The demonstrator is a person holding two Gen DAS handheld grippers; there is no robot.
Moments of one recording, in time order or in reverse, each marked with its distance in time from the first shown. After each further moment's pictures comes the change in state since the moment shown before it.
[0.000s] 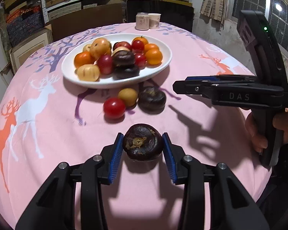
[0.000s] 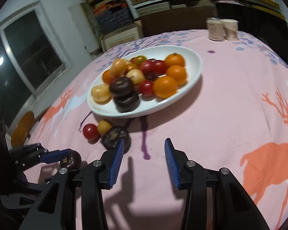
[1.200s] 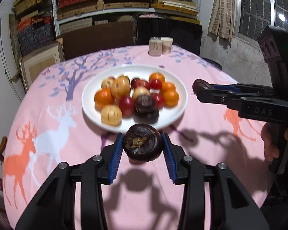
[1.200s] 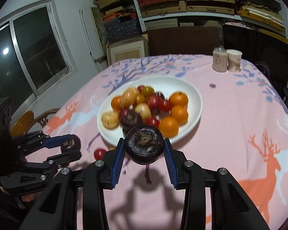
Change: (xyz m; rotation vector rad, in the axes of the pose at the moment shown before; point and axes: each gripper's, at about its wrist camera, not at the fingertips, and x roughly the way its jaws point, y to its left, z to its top) left arm -0.026 0.022 0.065 -0.020 -0.143 0.059; right arm -0.045 -0.002 0.063 -0.020 -0.120 -0.022
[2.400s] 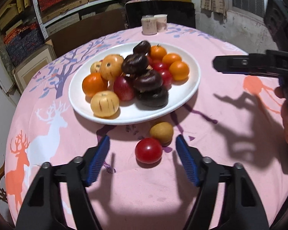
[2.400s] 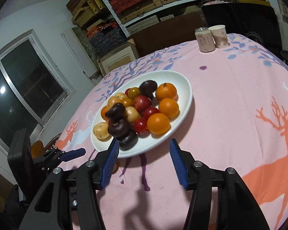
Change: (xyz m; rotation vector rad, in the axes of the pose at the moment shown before) left arm 0.065 0.000 -0.026 0.142 0.134 0.033; right arm 0.023 -0.045 -0.039 0.265 -0.004 0.069
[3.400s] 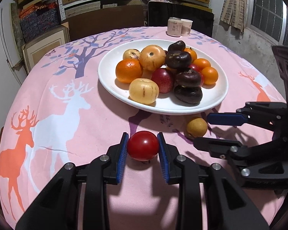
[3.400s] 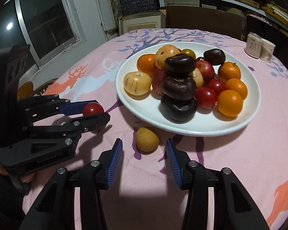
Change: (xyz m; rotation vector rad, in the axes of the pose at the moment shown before) left arm -0.005 0.052 -0.014 -0.166 -0.009 -0.006; right arm 0.075 0.103 -0.038 -0.384 0.208 -0.094
